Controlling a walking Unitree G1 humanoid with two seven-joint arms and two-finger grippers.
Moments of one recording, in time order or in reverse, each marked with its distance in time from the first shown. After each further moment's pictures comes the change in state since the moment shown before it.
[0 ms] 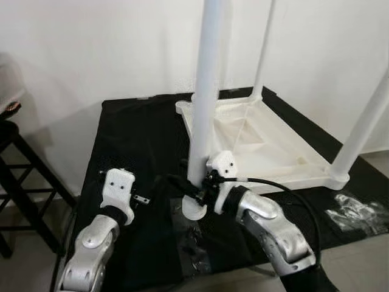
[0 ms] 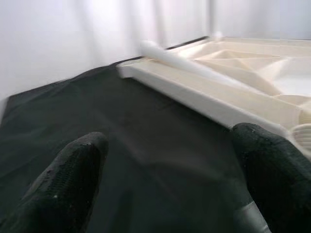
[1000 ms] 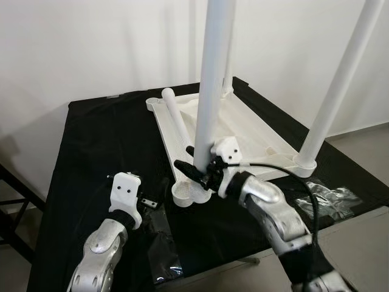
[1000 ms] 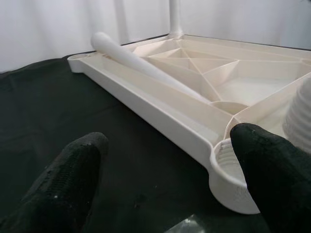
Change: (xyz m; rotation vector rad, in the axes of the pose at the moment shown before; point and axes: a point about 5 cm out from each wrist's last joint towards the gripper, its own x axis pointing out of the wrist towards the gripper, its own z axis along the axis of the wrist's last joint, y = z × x) left arm -0.009 -0.005 -0.005 -0.074 0.027 0.027; right arm 0.018 -0.030 0.008 -0.051 -0.049 -0.016
